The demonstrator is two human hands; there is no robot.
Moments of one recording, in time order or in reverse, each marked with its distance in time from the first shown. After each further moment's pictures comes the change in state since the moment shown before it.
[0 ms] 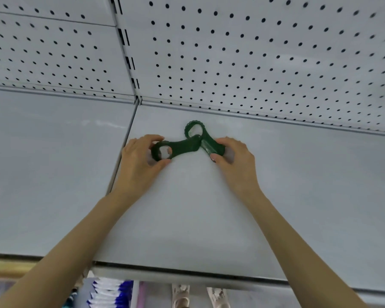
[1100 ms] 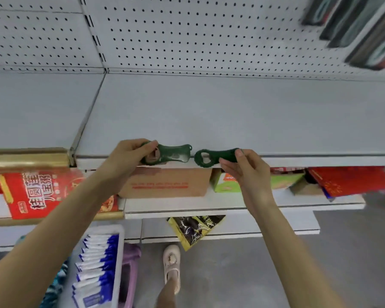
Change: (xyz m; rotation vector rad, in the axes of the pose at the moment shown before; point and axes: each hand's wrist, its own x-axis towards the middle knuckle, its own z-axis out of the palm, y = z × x) left_hand -0.213 0.117 -0.015 -0.605 -0.392 -0.384; right_hand -0.279 0.017 -0.140 0.920 0.245 0.351
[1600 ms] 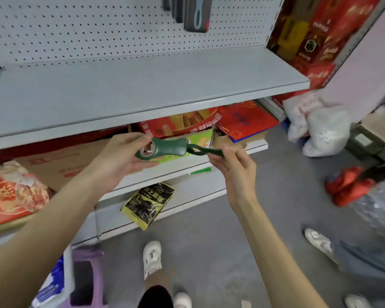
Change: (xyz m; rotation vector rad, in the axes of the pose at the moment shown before) left_hand -0.186 0.007 0.201 -0.127 -0.330 0.031; right_hand -0.220 -0.054 -0.192 0.118 0.293 -0.236
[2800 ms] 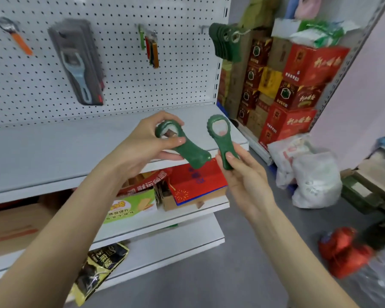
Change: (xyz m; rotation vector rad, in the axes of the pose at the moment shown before) left_hand 0.165 0.147 0.380 0.195 -0.096 0.338; right_hand 0.277 -0.202 -0.234 0.357 -0.230 0.161
